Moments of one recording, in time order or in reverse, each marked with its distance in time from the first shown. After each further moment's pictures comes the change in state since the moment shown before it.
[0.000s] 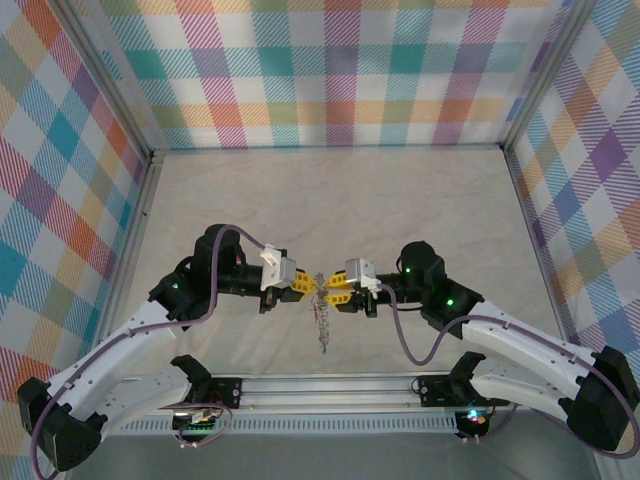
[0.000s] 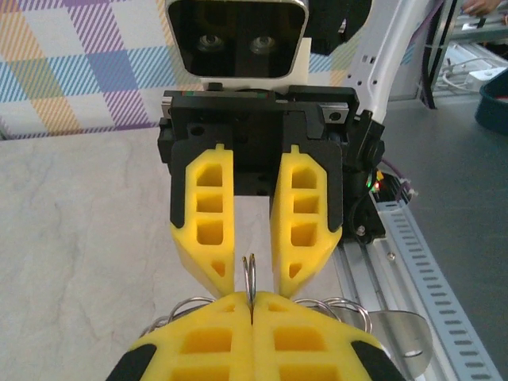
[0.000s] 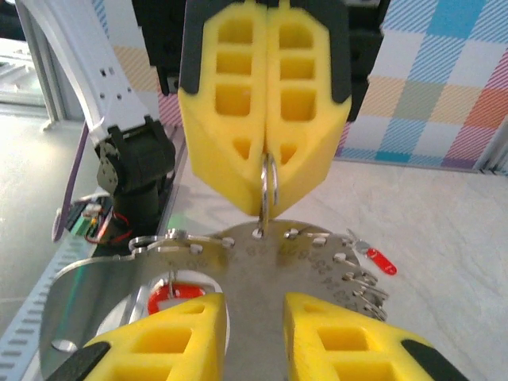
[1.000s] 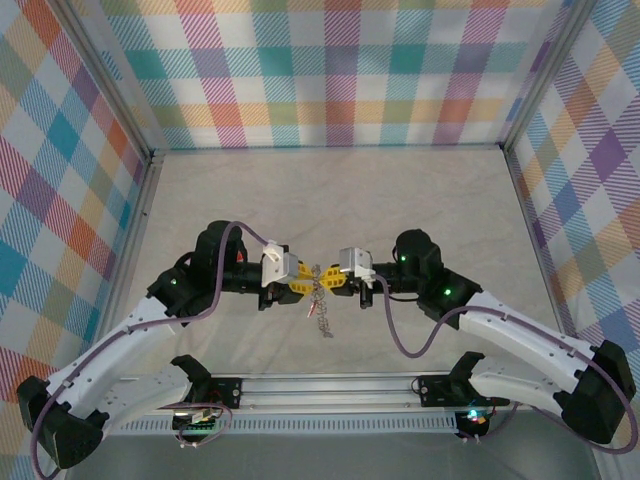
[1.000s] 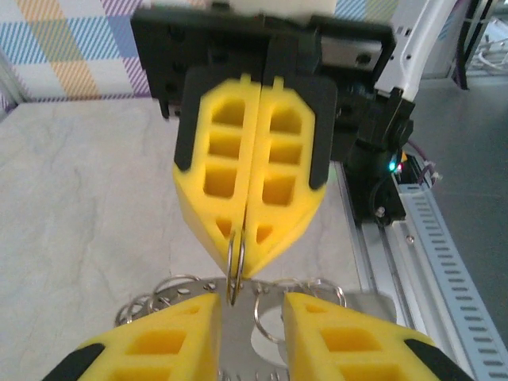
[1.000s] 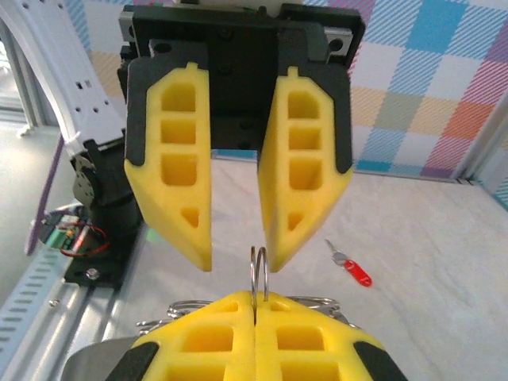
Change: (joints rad) left arm 0.005 0.020 0.057 -0.136 -0.103 0.043; right arm 0.000 0.058 0.131 -0.119 0.046 -0.083
